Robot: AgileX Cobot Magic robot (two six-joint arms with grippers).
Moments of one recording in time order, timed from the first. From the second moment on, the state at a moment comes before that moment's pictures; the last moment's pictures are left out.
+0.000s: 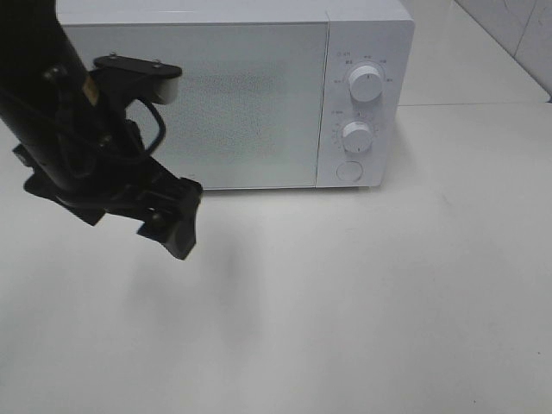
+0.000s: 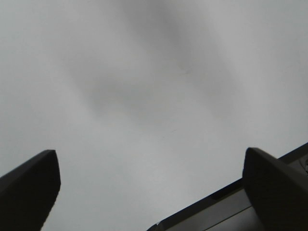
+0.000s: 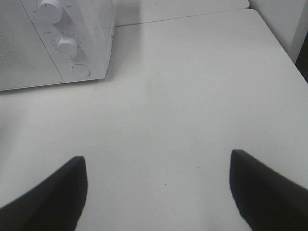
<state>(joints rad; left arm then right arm) -0.65 1.61 -1.14 -0.03 0.95 -0.12 0.11 0.00 -0.51 -0.12 1.02 0.18</state>
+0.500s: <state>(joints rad) -0.27 1.39 -0.95 -0.09 1.01 -0.04 0.11 0.00 -0.51 -0.12 1.02 0.18</state>
